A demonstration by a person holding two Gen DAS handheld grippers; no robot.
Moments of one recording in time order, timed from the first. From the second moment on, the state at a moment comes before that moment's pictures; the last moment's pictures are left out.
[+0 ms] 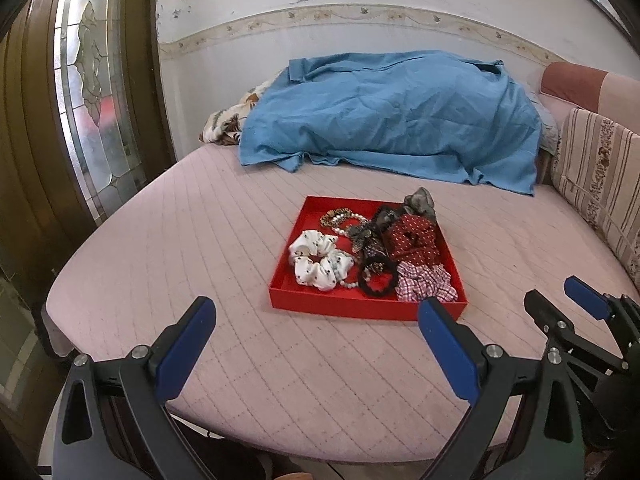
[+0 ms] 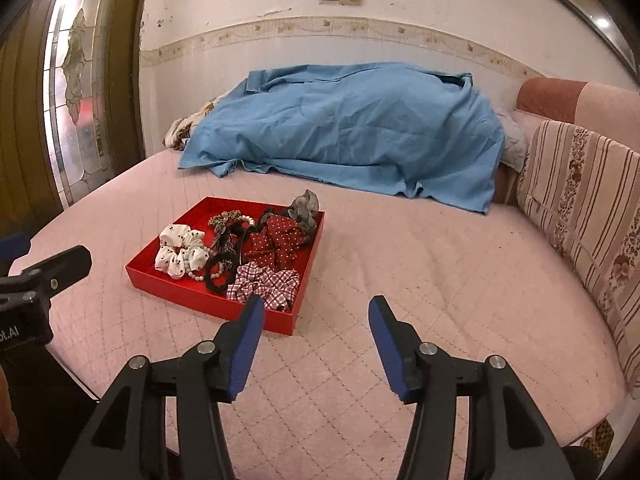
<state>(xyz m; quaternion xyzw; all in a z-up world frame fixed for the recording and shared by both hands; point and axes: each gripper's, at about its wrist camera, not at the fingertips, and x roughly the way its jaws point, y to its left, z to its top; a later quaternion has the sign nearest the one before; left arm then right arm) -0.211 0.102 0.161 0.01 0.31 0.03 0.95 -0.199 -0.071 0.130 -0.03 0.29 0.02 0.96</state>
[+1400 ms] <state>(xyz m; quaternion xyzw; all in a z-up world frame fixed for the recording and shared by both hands) -0.144 0.148 0.067 0.00 0.39 0.04 0.92 0.060 0.003 0.041 0.01 0.53 0.13 0.84</state>
